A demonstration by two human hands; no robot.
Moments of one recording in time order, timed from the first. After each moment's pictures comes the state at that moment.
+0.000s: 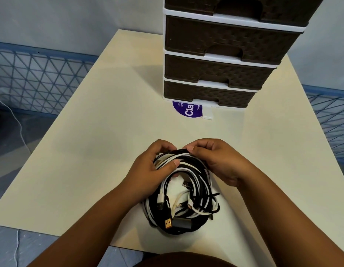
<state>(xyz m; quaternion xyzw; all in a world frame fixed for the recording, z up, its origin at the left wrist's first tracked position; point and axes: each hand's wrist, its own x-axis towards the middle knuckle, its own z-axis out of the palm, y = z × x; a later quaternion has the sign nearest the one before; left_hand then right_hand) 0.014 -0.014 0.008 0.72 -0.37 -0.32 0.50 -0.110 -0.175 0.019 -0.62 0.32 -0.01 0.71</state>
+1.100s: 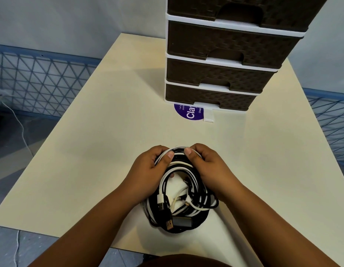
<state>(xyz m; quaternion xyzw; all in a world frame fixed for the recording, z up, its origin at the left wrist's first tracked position) 0.014 -0.018 0.009 0.74 -0.33 -0.31 0.49 -0.105 -0.143 0.009 -0.73 0.37 -0.09 0.56</state>
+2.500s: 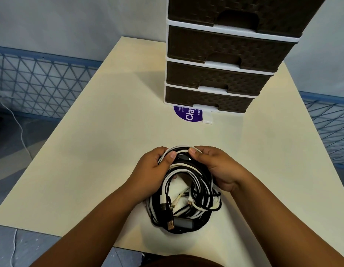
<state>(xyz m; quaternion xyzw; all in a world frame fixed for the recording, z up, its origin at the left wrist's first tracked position) 0.012 -0.022 0.003 0.73 -0.32 -0.33 0.50 -0.112 -0.166 0.014 -0.52 0.29 0.01 0.80</state>
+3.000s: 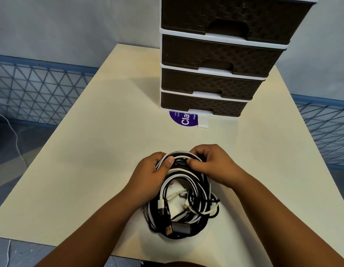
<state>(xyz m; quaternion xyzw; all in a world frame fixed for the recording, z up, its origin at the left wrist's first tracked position) 0.010 -0.027 0.003 0.74 -0.33 -0.32 0.49 -0.114 -0.184 0.012 -0.79 0.28 -0.05 0.55</state>
